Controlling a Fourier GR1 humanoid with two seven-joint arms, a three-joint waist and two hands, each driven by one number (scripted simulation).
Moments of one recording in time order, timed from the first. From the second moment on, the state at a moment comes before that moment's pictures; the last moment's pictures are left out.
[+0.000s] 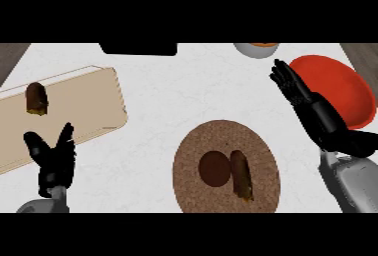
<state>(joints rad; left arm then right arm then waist) -0.04 0.25 0.01 -1.30 0.25 0.34 0.20 -0.32 -0.38 0.18 -1.54 -0.21 0.10 -0.13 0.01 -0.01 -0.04</state>
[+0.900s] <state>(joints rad) 0.70 0.49 0.13 -1.71 0.22 0.08 0.29 -0.33 -0.38 0.29 -1.41 -0.01 -0.04 0.11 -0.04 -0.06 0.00</state>
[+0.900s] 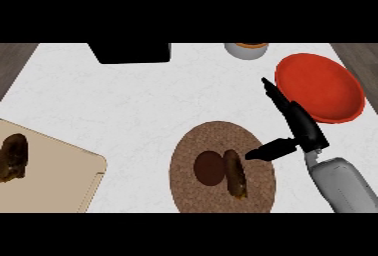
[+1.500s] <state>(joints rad) 0.51 0.42 0.12 -1.81 0.30 -0.04 0.13 -0.49 -0.49 0.56 -1.31 0.17 0.27 0.36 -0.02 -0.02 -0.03</state>
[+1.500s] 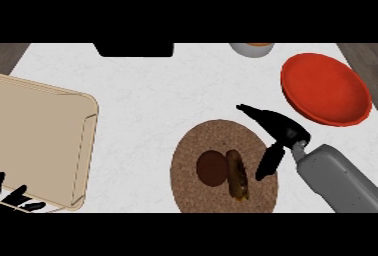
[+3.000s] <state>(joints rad) -0.10 0.26 0.10 -1.62 0.36 -0.03 0.05 -0.61 -0.26 0.59 -1.52 0.10 0.52 0.99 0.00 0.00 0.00</state>
